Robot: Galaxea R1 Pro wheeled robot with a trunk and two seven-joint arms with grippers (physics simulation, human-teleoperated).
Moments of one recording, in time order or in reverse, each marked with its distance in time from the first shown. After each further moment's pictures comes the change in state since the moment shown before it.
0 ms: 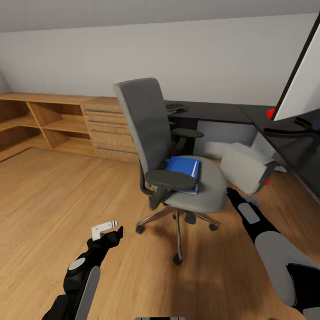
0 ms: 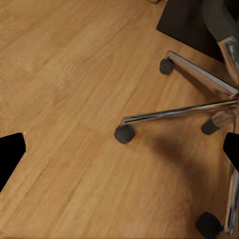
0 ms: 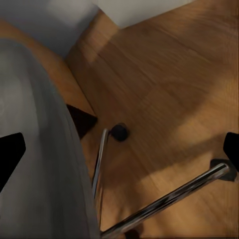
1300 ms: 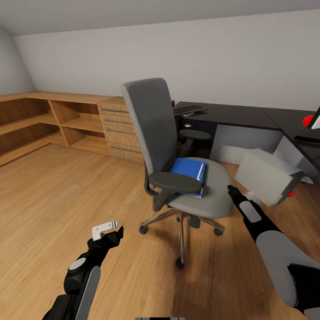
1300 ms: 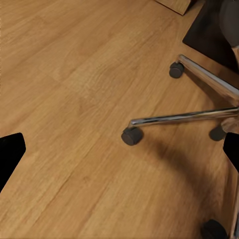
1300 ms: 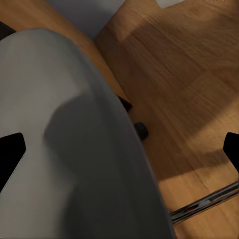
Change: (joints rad) left arm 0.000 0.000 -0.002 0.004 -0.002 0.001 0.000; right arm 0.001 -0.007 0.006 -0.030 -0.013 0.004 0.003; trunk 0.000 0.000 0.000
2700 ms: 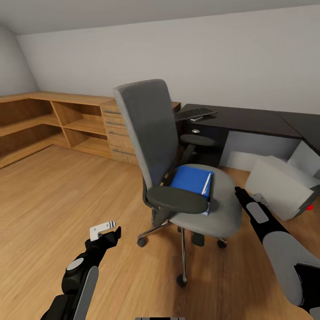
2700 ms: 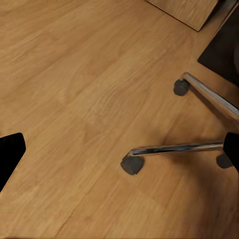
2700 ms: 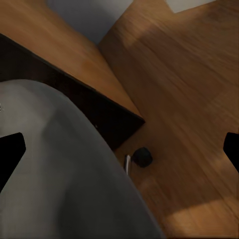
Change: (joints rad) left arm 0.000 0.001 0.022 0.000 0.001 0.001 0.002; right arm 0.000 -0.040 -0.041 0.017 0.008 0.004 -0.001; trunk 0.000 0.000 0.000
